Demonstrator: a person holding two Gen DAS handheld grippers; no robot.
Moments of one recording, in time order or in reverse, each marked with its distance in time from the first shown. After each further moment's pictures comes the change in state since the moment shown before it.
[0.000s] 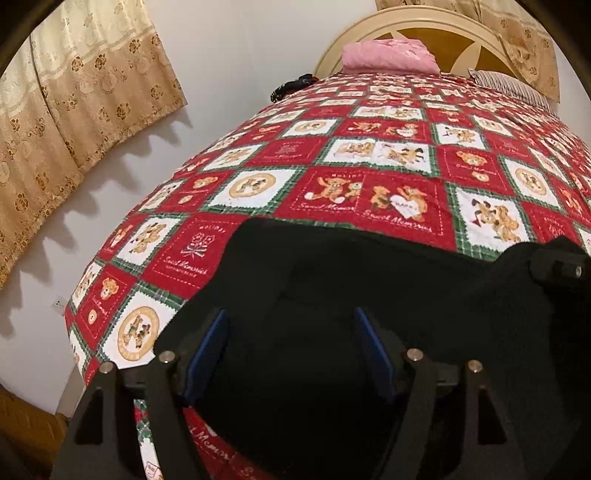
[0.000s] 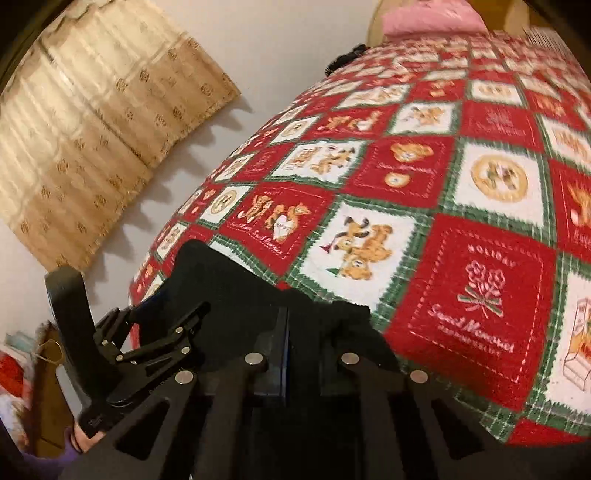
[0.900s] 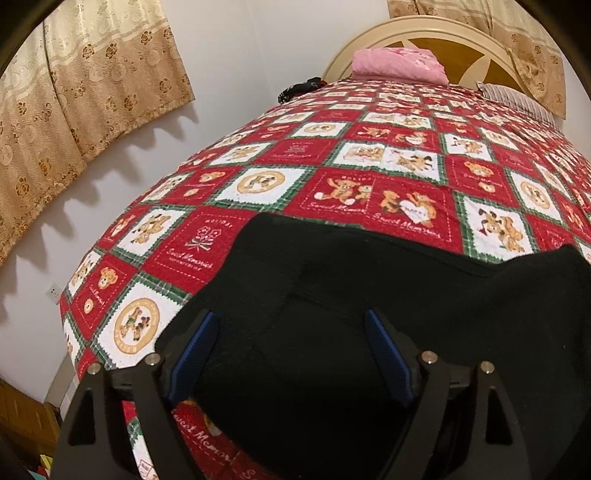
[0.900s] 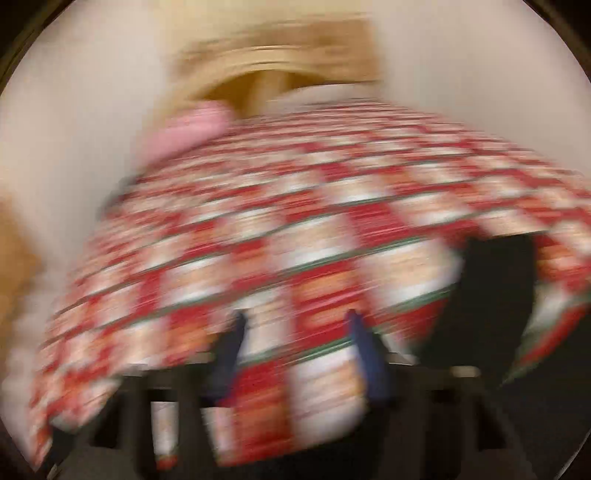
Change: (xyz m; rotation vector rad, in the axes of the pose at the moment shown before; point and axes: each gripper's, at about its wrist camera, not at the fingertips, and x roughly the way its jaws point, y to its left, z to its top) left arm 0.003 0.009 -0.003 -0.058 -0.008 -0.013; right arm -0.271 -0.173 0.008 0.466 -0.415 -1.003
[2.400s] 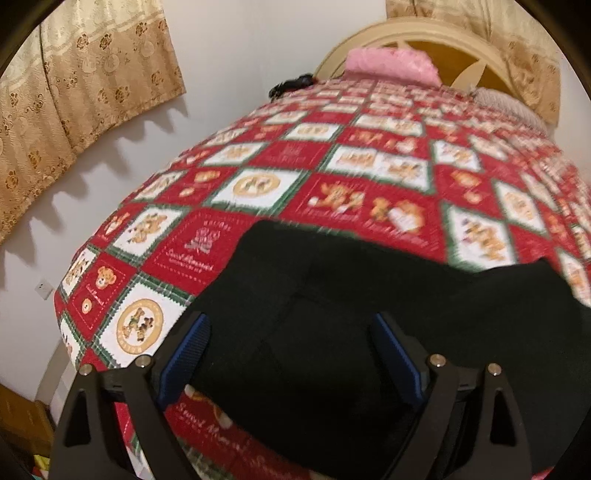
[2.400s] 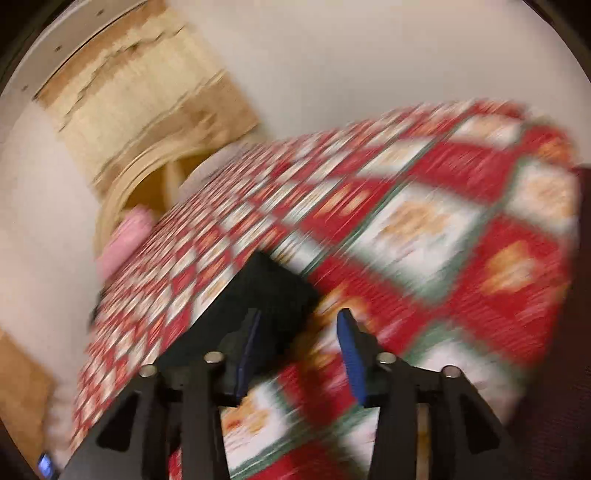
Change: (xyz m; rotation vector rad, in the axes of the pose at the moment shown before) left arm -0.024 0.010 0.008 -0.020 0.007 -0.090; right arm -0.149 -0.312 -0.098 0.407 -0.231 0.031
